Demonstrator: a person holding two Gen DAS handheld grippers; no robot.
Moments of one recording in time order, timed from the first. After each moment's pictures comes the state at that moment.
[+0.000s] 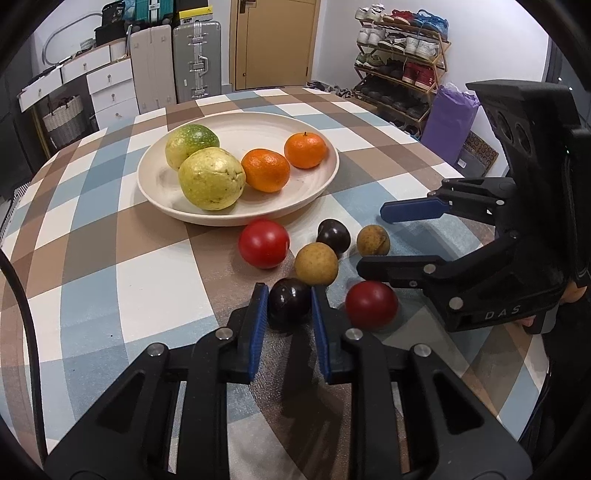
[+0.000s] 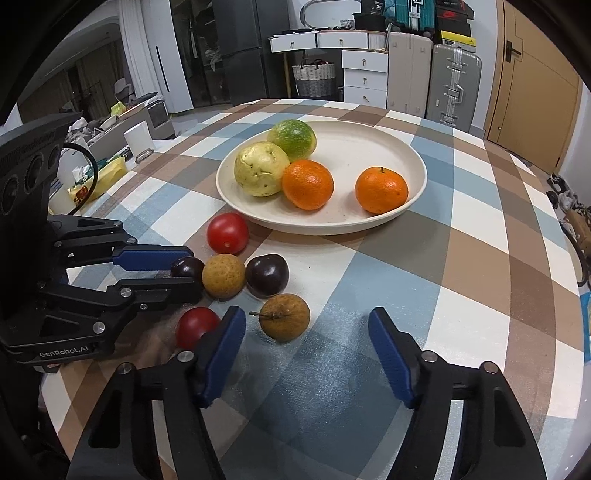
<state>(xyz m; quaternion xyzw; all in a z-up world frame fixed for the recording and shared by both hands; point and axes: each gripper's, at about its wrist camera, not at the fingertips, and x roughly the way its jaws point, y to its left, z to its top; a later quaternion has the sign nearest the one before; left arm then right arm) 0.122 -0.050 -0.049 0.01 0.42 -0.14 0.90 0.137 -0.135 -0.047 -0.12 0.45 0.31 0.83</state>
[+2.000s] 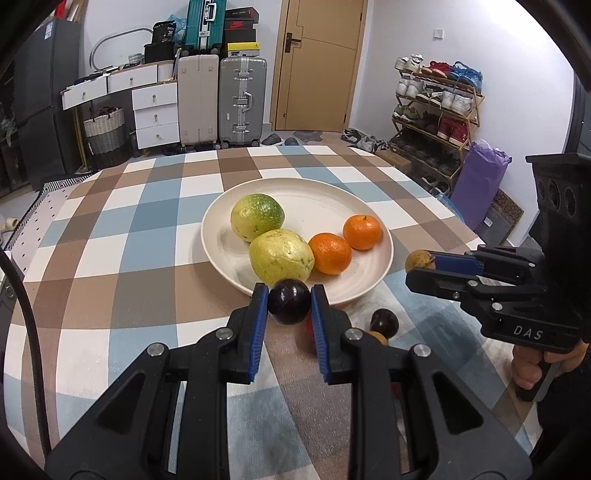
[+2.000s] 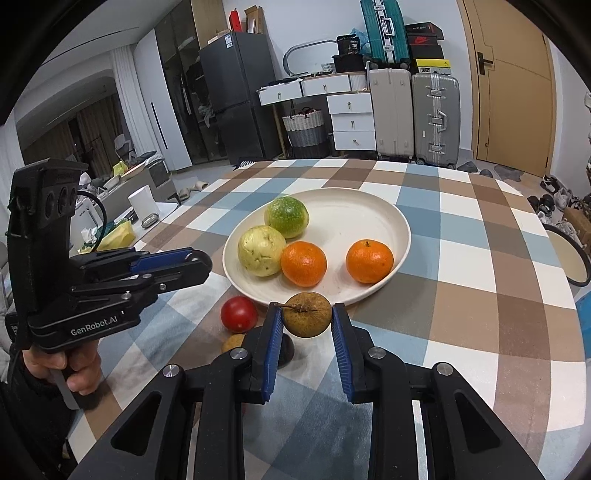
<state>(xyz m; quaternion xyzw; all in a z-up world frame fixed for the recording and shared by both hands) 0.141 -0.010 -0.012 -0.04 0.34 -0.06 0.94 0.149 -0.144 -0.016 -0.02 0.37 0.32 0.87</state>
